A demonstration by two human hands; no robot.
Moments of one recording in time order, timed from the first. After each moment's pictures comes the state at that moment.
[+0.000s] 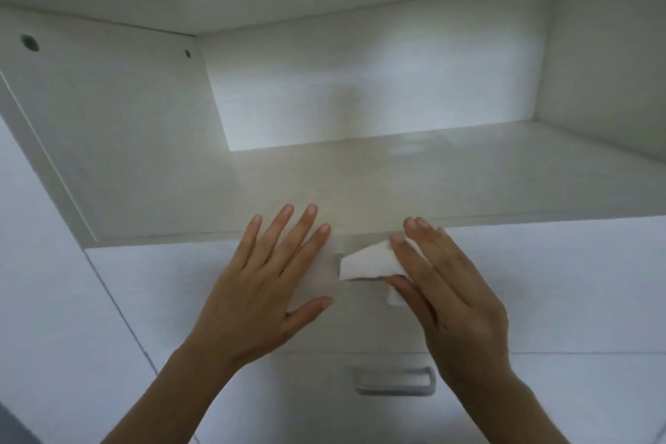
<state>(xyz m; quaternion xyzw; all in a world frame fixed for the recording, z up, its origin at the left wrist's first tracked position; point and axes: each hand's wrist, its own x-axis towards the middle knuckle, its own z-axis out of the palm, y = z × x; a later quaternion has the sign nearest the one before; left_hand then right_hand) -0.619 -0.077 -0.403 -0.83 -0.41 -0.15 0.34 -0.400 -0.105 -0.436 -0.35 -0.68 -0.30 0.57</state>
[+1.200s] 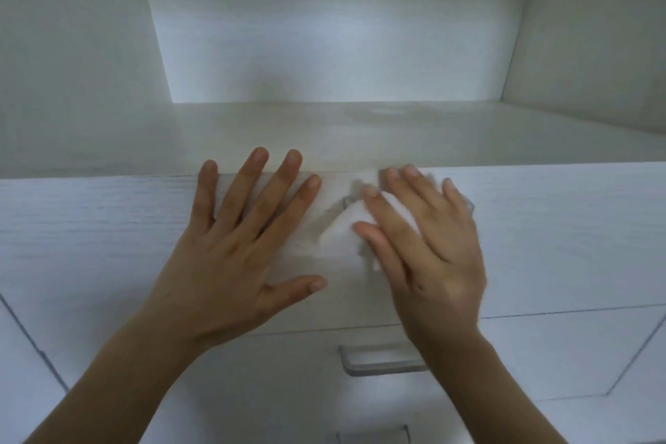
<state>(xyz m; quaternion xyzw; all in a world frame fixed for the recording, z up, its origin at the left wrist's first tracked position) -0.635 -0.043 -0.443 -0.81 -0.34 -0.26 0.40 -0.434 -0.075 -0.463 -0.36 -0.63 -0.38 0.58</state>
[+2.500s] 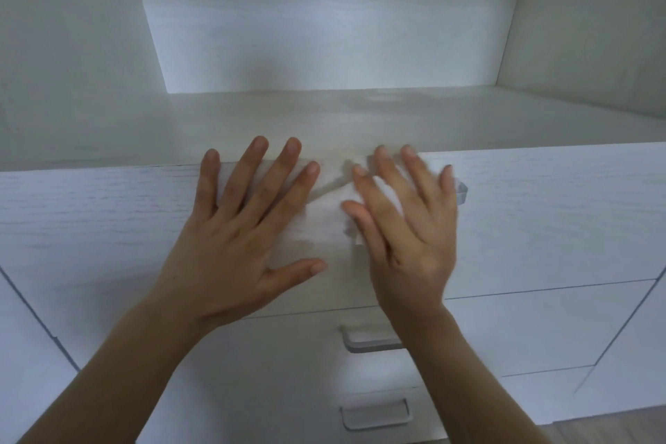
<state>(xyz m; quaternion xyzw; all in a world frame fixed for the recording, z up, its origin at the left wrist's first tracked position) -0.636 -0.045 -0.440 -0.82 -0.33 -0.26 0.38 -0.452 -0.063 -0.465 -0.37 -0.58 -0.38 0.61</state>
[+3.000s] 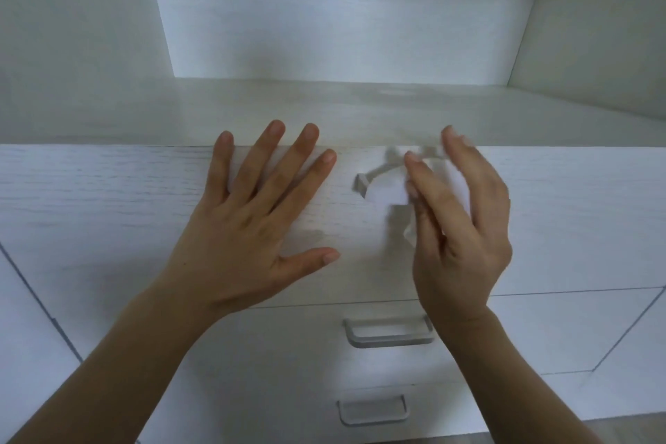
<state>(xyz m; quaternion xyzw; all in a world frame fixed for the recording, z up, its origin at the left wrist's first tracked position) -0.634 -0.043 -0.442 -0.81 -0.33 -0.28 0.38 -0.434 -0.074 -0.463 -0.36 -0.57 -0.37 0.64</state>
